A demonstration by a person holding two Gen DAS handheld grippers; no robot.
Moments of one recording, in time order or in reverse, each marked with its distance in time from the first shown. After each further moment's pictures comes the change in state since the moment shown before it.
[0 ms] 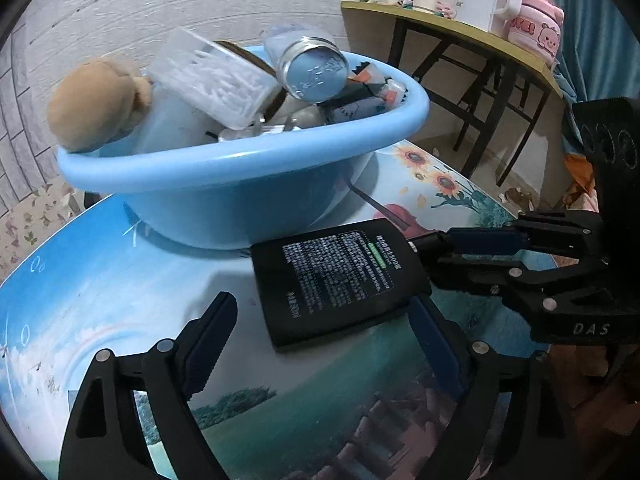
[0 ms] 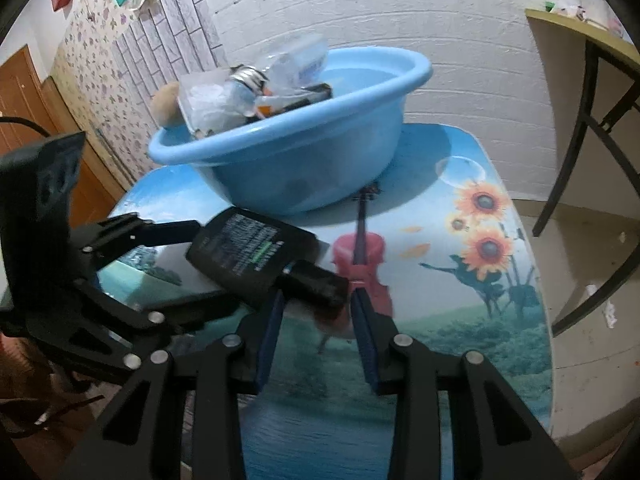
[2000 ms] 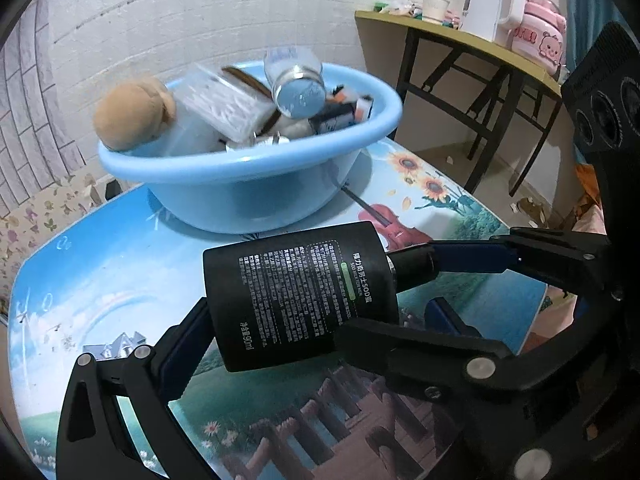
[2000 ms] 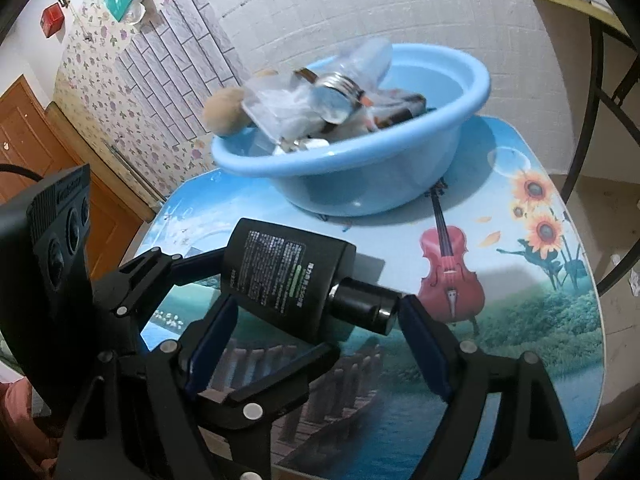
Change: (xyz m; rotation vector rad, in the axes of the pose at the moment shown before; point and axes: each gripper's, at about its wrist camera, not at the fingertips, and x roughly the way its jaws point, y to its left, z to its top) left arm -0.033 -0.024 -0.008 -0.045 -0.025 0.077; right arm -0.006 0.061 0.021 0.096 0.035 0.072
